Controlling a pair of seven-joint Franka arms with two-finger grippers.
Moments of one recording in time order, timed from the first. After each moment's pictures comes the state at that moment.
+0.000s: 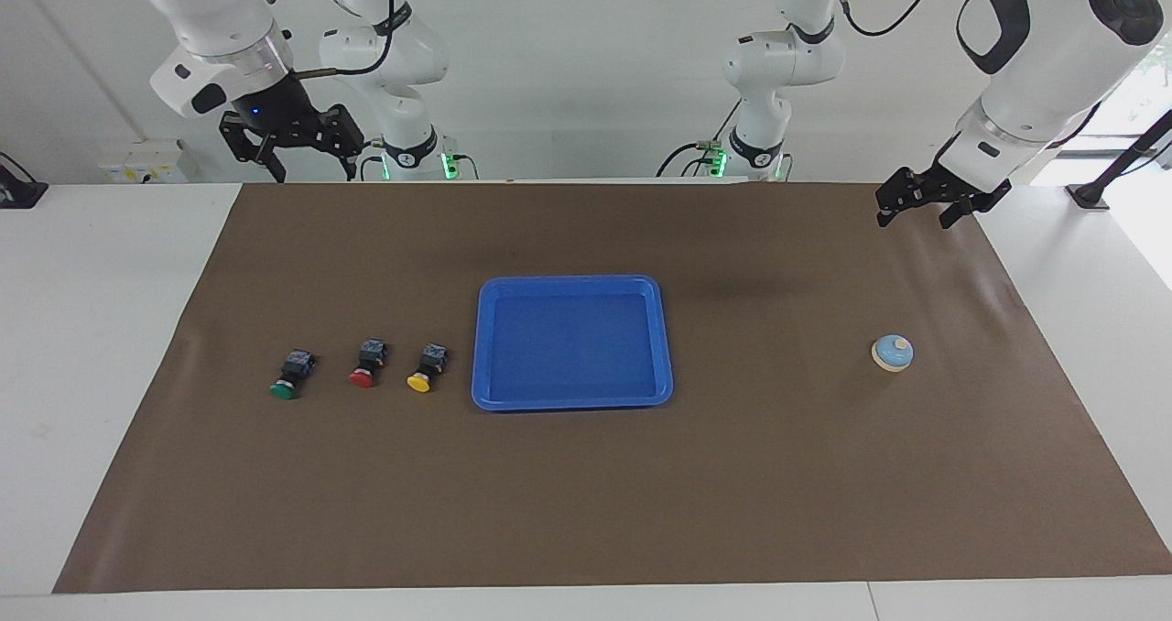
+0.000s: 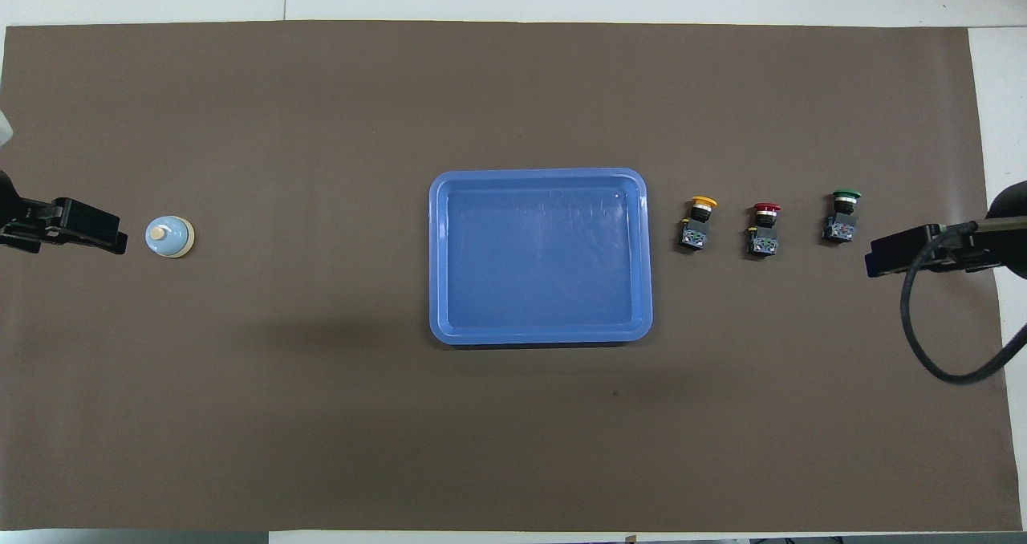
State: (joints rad) left arm 0.02 0.00 -0.03 -1.65 -0.02 1.53 0.09; right arm -0.04 -0.11 0.07 -1.64 0.04 1.46 0.01
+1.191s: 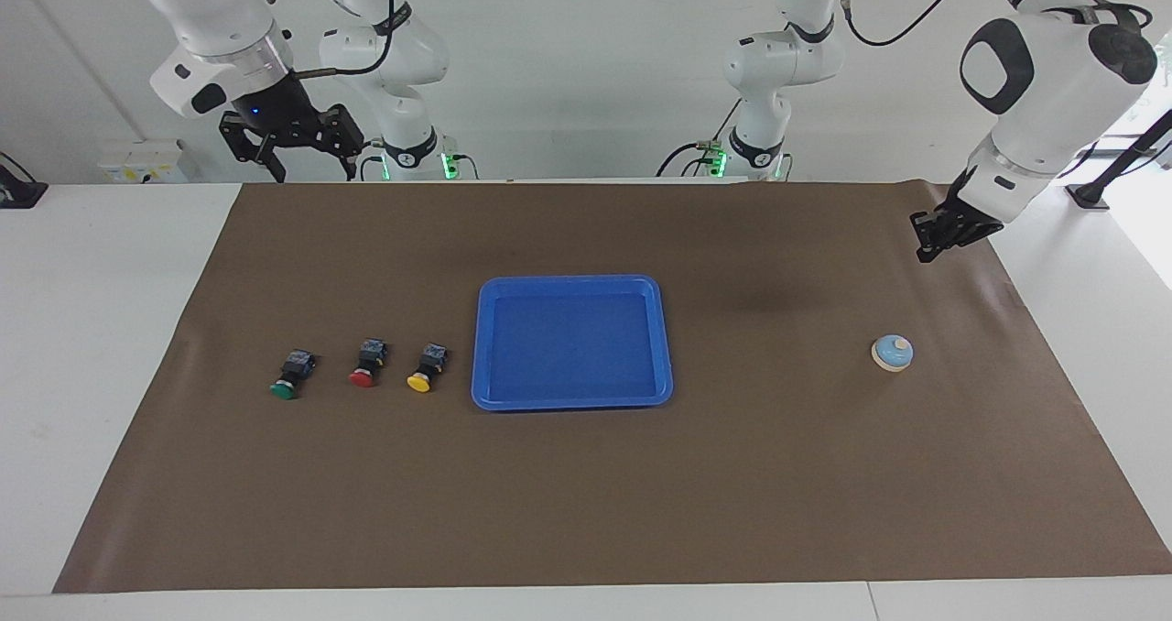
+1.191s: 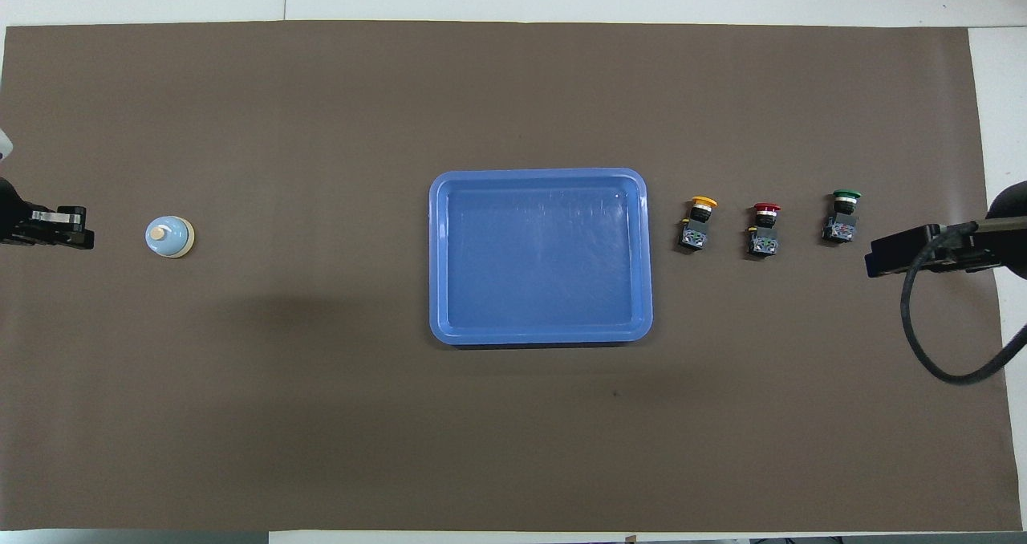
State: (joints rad) left arm 0.10 0.00 -0.01 -1.86 -0.02 1.82 0.12; right arm -0.04 -0.11 0.07 -1.64 0.04 1.46 0.01
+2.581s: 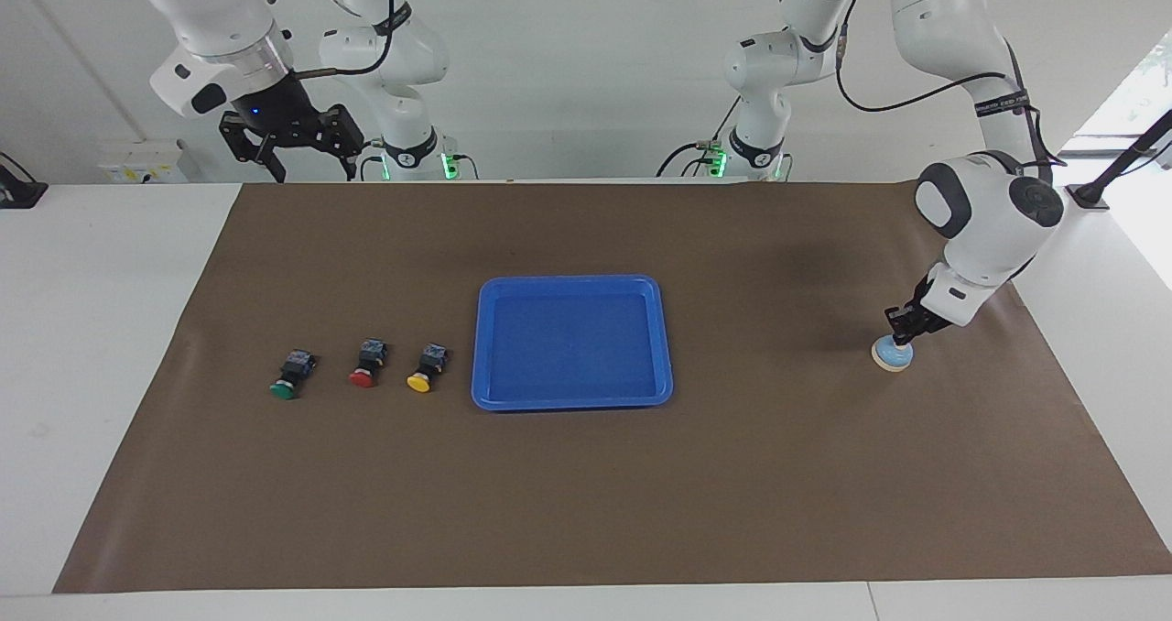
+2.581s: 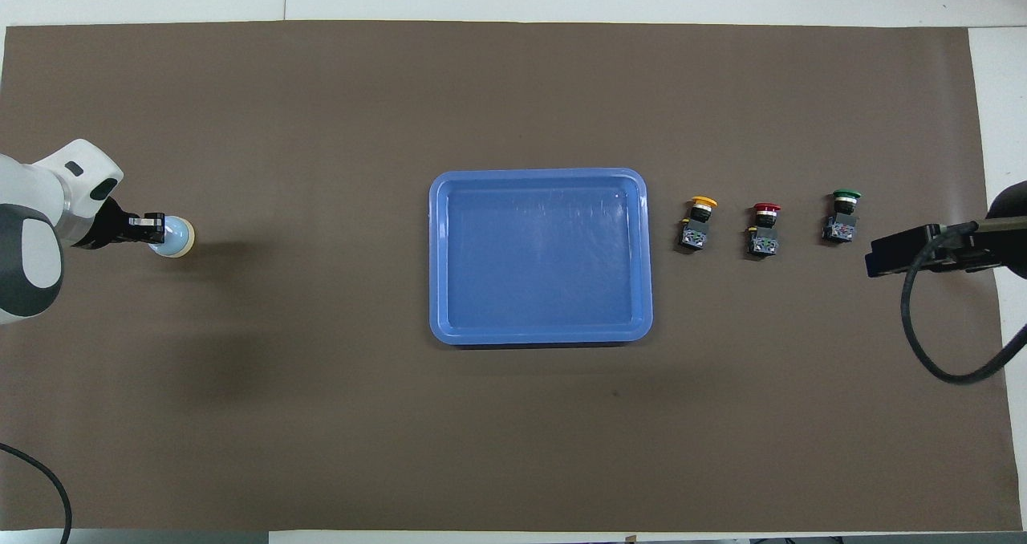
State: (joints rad) left arm 0.14 0.23 -0.02 -2.02 -0.02 2.27 0.14; right arm -0.04 -0.11 0.07 -1.64 0.04 1.46 0.01
